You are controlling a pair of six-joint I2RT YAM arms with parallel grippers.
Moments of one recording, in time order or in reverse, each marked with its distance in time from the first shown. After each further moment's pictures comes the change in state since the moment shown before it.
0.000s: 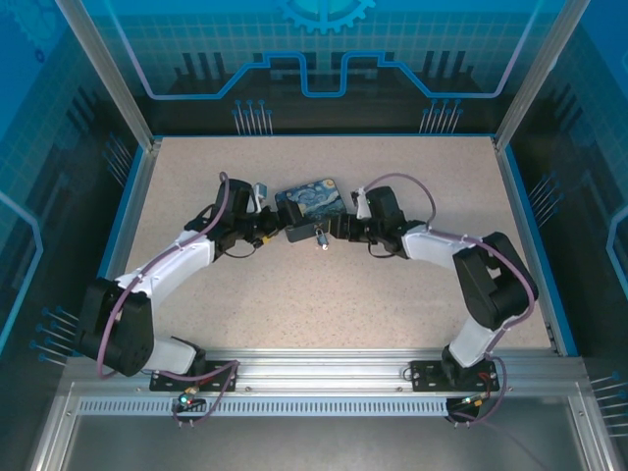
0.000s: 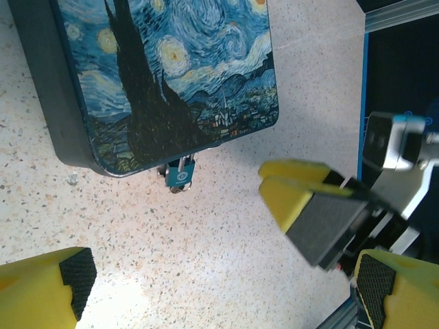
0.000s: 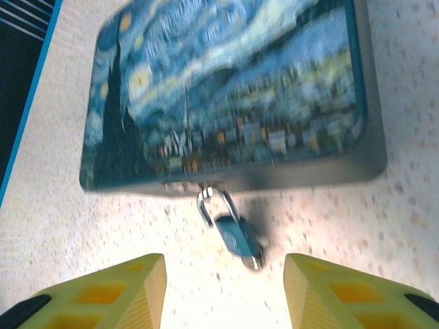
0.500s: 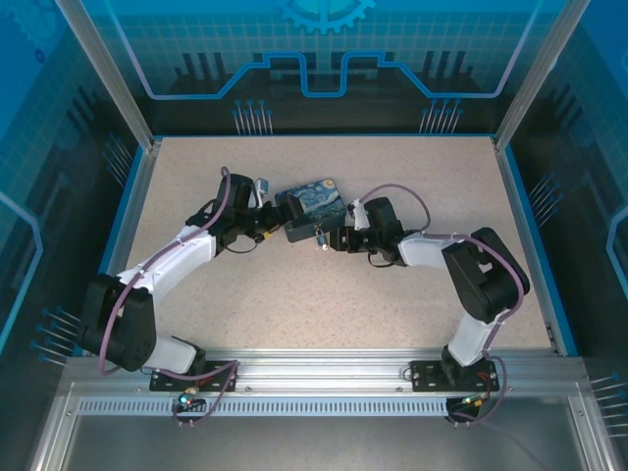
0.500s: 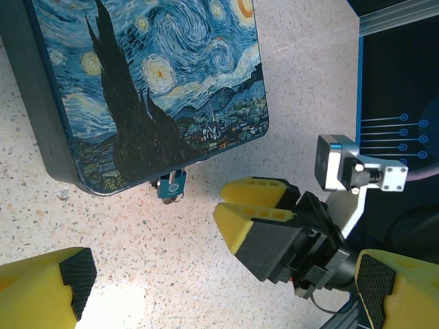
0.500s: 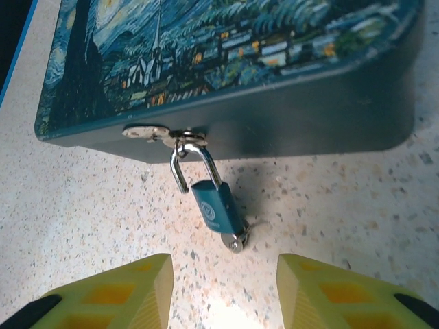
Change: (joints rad) left arm 0.000 0.028 0.044 -0.011 0.000 0.011; right arm 0.006 0.089 -0.038 0.104 -0.045 -0.091
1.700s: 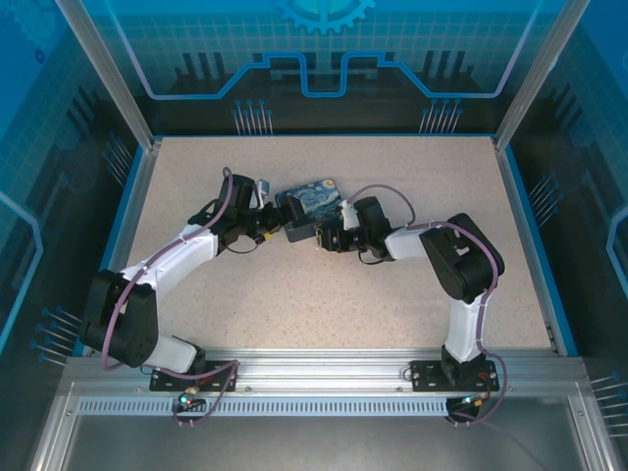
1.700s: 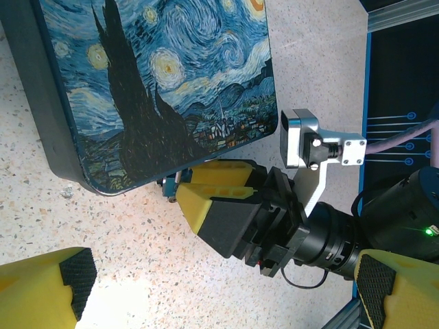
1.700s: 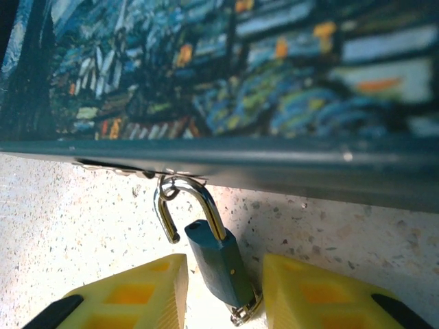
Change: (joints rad) left arm 0.000 0.021 0.000 0.002 0.003 0.000; right arm 0.016 0.174 0.089 0.081 -0.076 -0.029
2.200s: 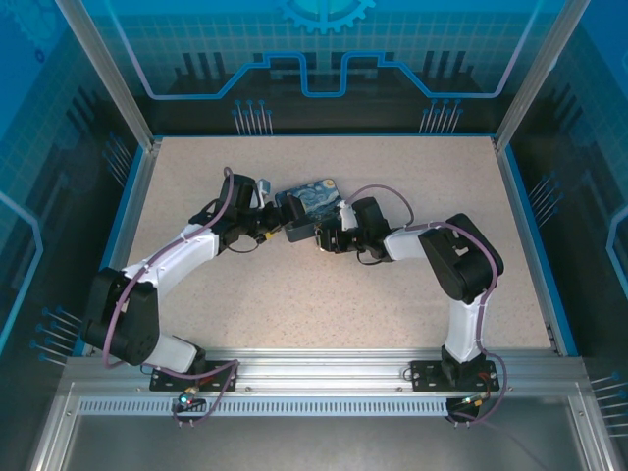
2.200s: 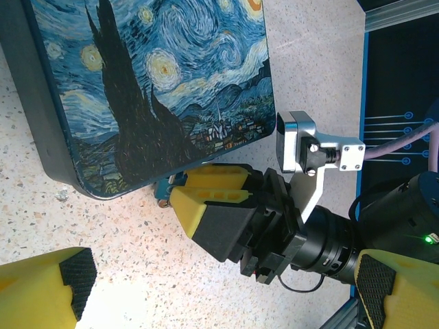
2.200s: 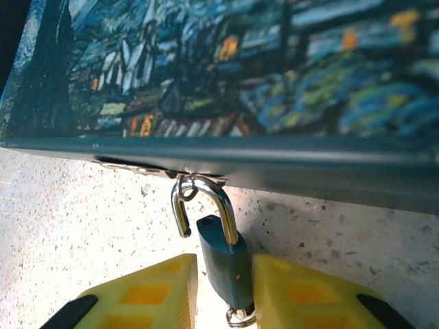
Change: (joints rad) left arm 0.000 0.011 0.000 0.016 0.008 -0.004; right arm 0.013 0.000 0.000 0.007 0.001 0.000
